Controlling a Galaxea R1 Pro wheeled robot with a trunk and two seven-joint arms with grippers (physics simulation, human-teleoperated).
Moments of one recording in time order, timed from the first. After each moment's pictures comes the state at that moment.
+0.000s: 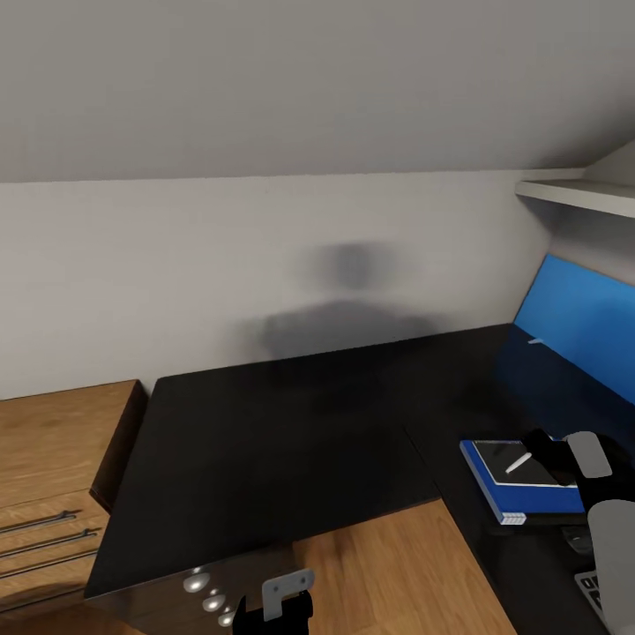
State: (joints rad) left arm -0.09 -0.09 -0.83 -1.19 0.53 0.07 1.02; right arm -0.82 -0.31 -0.54 -0.63 -0.64 0.63 -0.35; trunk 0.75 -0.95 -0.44
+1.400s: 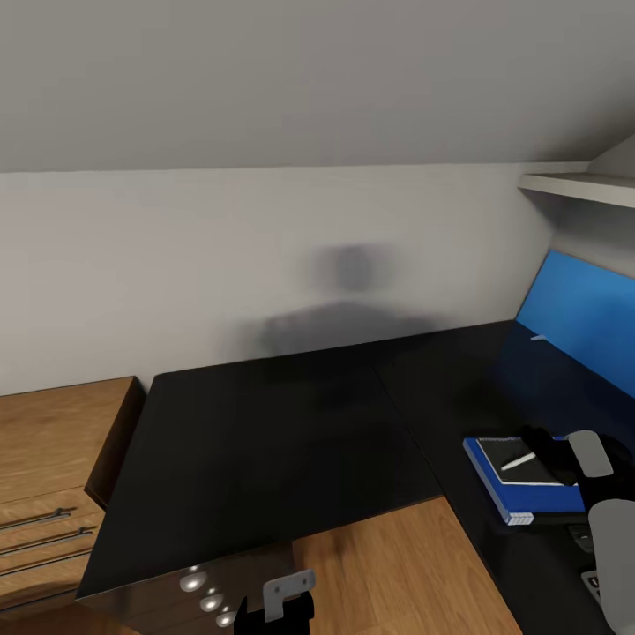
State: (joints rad) left arm -0.09 -0.09 -0.83 -1.19 0.53 0.07 1.02; right arm -0.82 -0.31 -0.54 -0.64 -0.64 0.63 -0.35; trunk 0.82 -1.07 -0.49
